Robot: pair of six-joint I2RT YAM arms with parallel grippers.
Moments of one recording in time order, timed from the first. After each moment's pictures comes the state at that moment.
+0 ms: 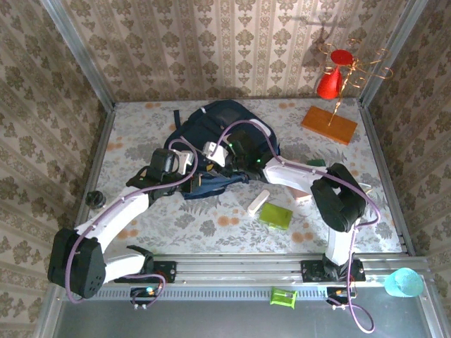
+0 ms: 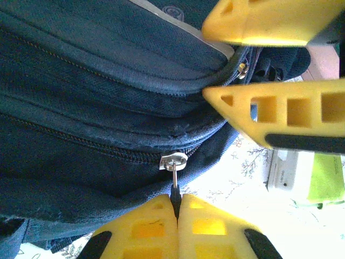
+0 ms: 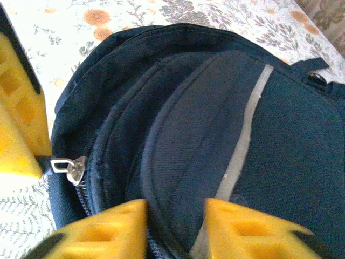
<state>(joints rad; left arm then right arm) -0.45 1.18 0.73 -0.37 0.35 -0.30 0.70 1.85 1.24 0.00 -0.28 -0.49</state>
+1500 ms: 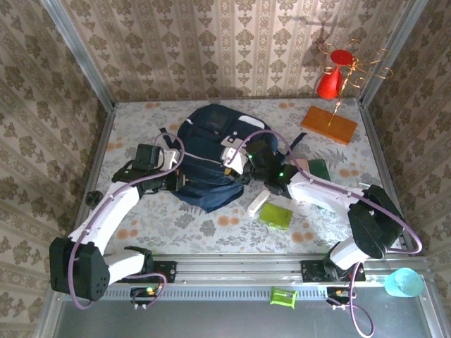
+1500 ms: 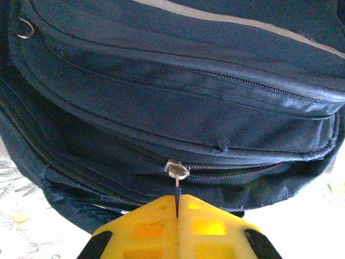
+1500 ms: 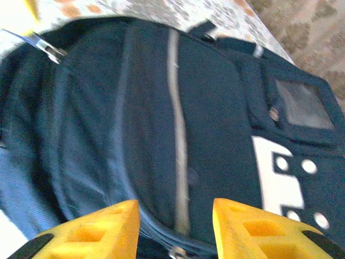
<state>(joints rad) -0.30 1.16 0.83 -0.65 0.34 -0.16 0.74 1.52 0.98 -0.01 -0.08 -0.47</state>
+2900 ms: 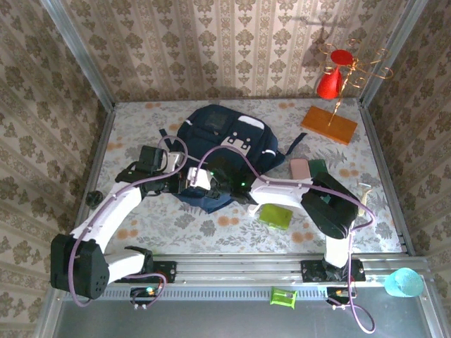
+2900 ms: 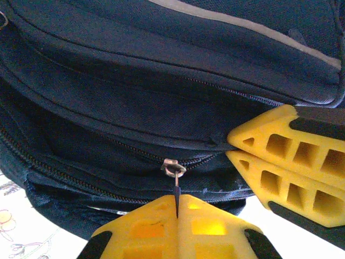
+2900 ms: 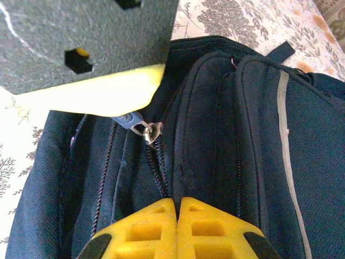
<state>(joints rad) -0.33 1.18 0.81 -0.64 0.35 -0.16 0.91 1.85 1.15 0.08 0.01 -0.51</state>
